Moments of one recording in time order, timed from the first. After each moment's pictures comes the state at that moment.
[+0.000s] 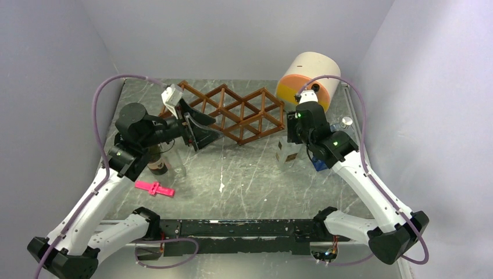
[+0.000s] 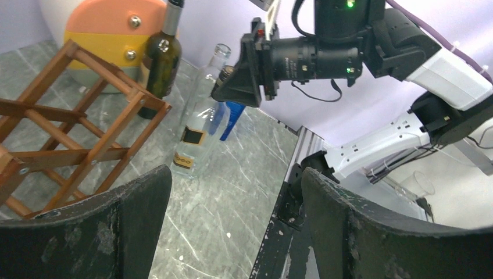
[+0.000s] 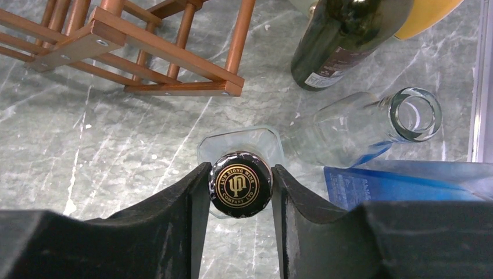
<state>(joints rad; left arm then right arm) -0.45 0.91 1.02 -0.05 0.71 -0.48 0.56 1.09 1.17 -0.74 0.35 0.22</state>
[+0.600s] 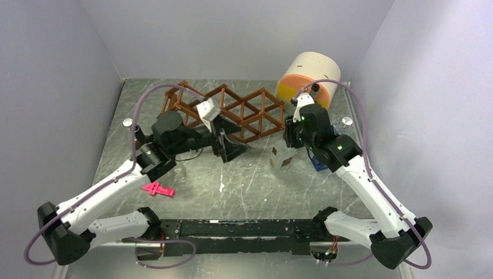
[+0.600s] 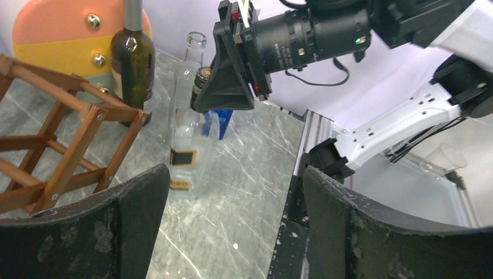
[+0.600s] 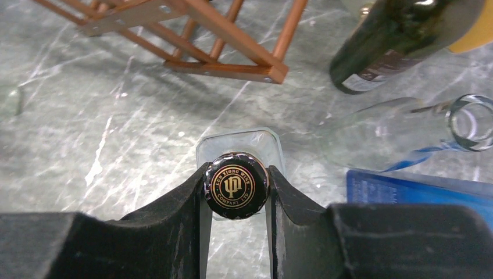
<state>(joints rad) -0.77 1.02 0.98 0.05 0.48 -0.32 0.56 1.05 1.14 -0.73 0.22 0.16</state>
